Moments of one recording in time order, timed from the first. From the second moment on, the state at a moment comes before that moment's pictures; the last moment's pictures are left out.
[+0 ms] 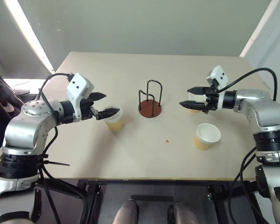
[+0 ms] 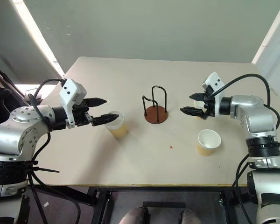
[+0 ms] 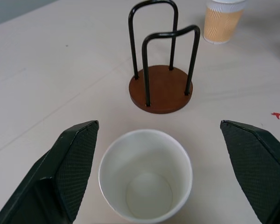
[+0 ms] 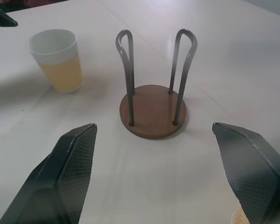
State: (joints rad) left arm -0.58 0.85 0.11 -0.11 -0.45 0.75 -0.89; right arm -0.86 -0.68 0.05 0.22 0.30 0.63 1.11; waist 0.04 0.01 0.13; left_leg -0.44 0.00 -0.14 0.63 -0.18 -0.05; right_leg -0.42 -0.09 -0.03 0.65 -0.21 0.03
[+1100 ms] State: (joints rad) left arm -0.60 0.85 0.11 -0.10 -0.45 0.76 -0.89; right arm -0.94 -0.43 0.21 0.36 0.12 0.52 0.93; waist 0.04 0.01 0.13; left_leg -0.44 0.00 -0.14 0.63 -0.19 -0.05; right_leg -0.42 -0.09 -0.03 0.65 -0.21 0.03
